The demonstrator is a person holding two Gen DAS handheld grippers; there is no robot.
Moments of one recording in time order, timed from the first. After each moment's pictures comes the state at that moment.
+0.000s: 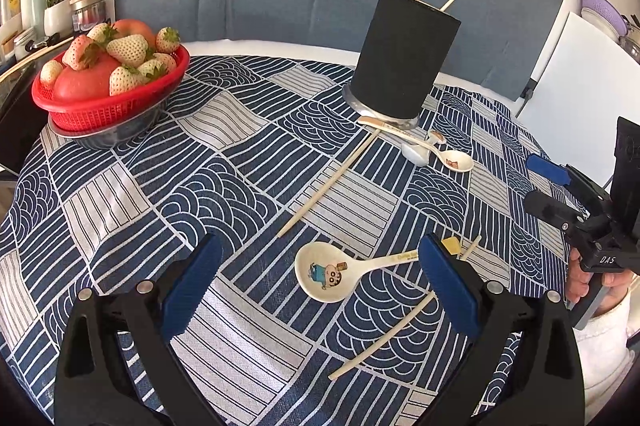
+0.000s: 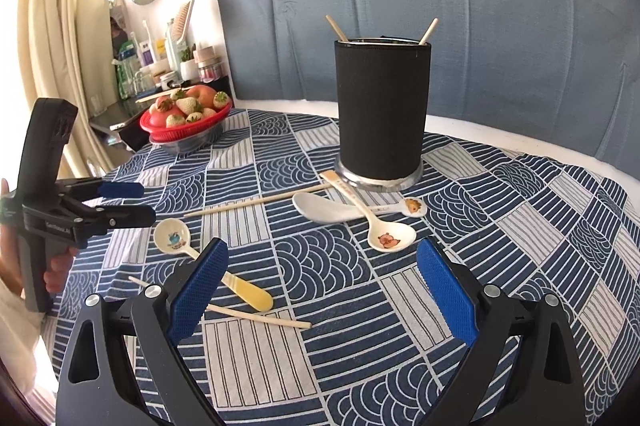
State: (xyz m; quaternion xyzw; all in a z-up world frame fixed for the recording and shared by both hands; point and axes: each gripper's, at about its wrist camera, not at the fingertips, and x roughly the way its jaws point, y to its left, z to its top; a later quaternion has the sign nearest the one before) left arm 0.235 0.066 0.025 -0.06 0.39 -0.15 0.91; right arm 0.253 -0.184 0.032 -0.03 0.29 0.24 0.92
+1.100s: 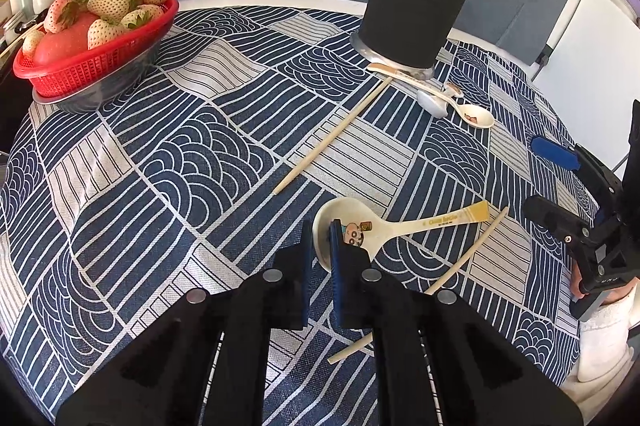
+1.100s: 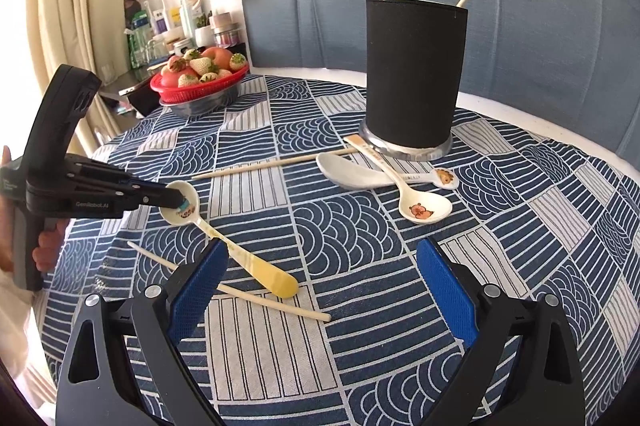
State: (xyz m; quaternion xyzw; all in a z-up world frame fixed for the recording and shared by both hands) left arm 0.244 0.055 0.003 -0.03 0.46 -0.14 0.88; right arm 0.254 -0.162 0.011 -0.07 0.32 0.26 0.91
